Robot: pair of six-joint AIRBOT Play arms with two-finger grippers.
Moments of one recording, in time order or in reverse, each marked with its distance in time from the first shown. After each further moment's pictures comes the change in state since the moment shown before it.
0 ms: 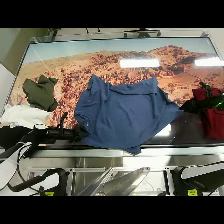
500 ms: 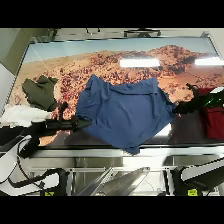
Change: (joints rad) left arm 0.000 -0.043 0.161 -0.300 -0.271 0.135; right arm 0.110 -0.009 0.018 0.091 0.116 0.024
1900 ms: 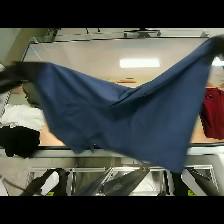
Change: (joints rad) left arm 0.148 0.257 0.594 -0.018 0.106 -0.120; right arm 0.038 0.721 0.027 0.589 -0.308 -0.148
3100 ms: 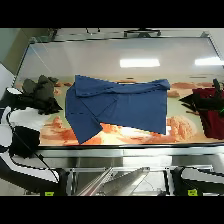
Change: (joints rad) left arm 0.080 -0.604 0.115 0.819 -0.082 -0.256; right arm -0.209 -0.412 -0.332 -0.297 0.127 0.211
